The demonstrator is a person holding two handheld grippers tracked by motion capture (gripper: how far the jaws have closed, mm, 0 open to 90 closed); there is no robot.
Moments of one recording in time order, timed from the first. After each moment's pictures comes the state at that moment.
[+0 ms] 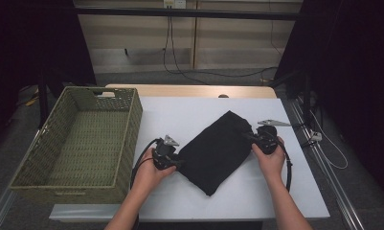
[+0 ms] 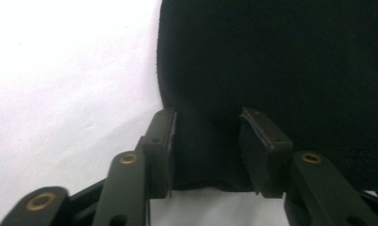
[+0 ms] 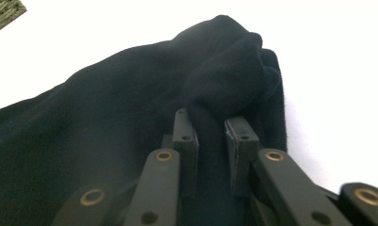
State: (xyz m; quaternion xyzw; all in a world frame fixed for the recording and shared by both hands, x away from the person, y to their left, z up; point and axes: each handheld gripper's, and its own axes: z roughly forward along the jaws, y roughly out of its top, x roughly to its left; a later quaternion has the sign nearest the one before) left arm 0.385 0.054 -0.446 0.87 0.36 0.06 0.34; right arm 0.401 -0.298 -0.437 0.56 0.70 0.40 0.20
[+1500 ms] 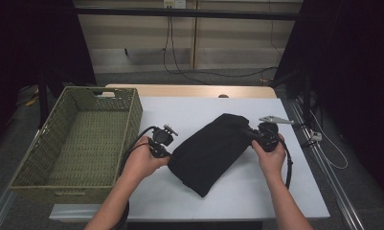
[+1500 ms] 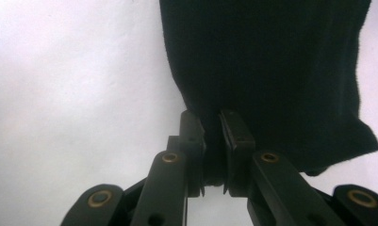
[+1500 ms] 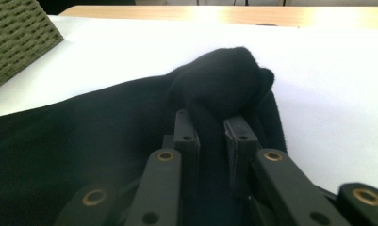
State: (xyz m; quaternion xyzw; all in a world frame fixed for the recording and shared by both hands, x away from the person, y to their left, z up) left arm 0.392 0.058 -0.379 0.90 0.38 0.00 0.23; right arm 0.399 -0.294 -0.418 0.54 0.69 0.44 0.20
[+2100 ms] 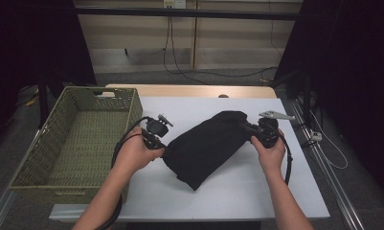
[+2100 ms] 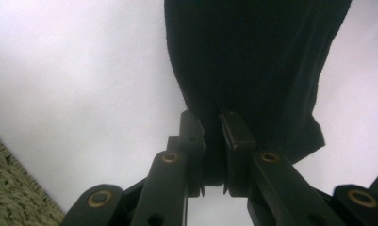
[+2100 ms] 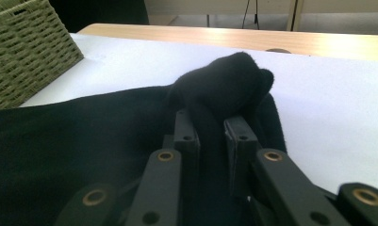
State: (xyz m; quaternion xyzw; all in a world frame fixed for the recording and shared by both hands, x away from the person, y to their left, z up) left arm 0.395 0.069 -0.342 0.90 0.37 0.01 0.23; right arm 0.402 -0.287 -0.400 0.52 0.69 0.47 0.20
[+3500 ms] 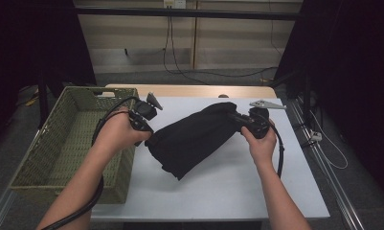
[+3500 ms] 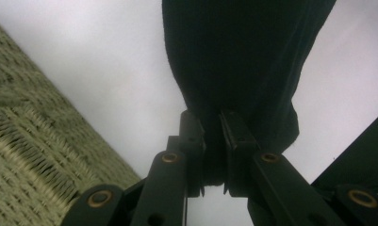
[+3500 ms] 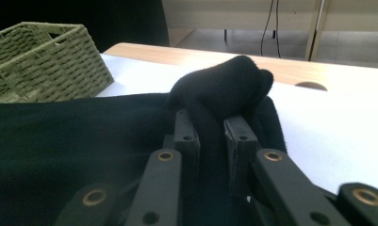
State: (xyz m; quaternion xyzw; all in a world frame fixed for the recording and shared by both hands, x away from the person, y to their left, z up) left arm 0.411 0.095 -0.281 0.91 0.37 0.00 0.17; right arm 0.418 -0.255 -0.370 0.49 0.69 0.50 0.20
